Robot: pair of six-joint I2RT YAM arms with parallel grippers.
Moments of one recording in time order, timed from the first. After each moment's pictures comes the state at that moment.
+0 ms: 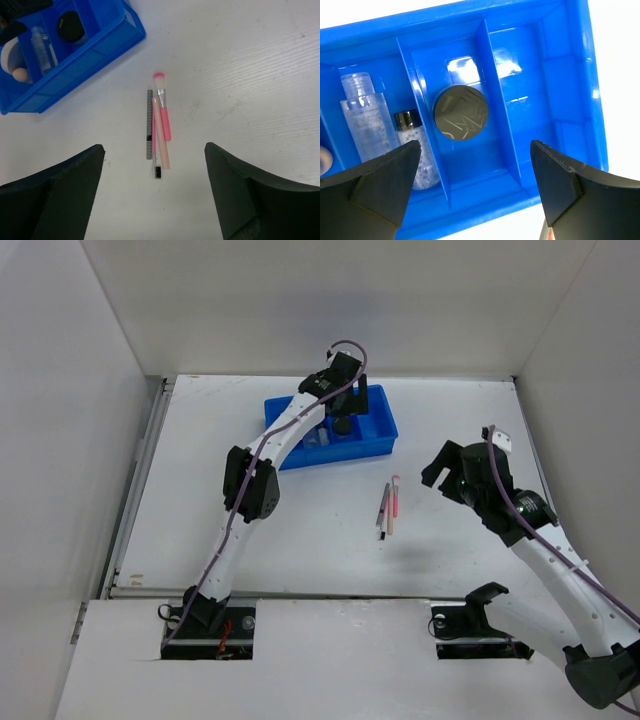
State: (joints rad) left arm -0.59 2.43 2.44 -0.82 -0.21 -0.51; right arm 0.43 0.89 0.95 -0.70 0.32 0.74
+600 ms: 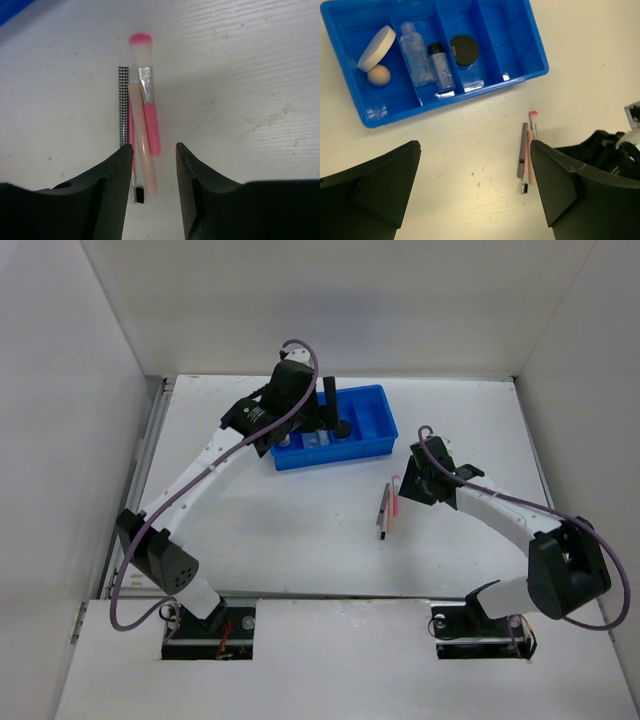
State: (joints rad) left arm -0.65 1.60 1.72 -0.75 -0.21 -0.51; right arm 0.43 1.37 0.88 -0.45 0.17 0.69
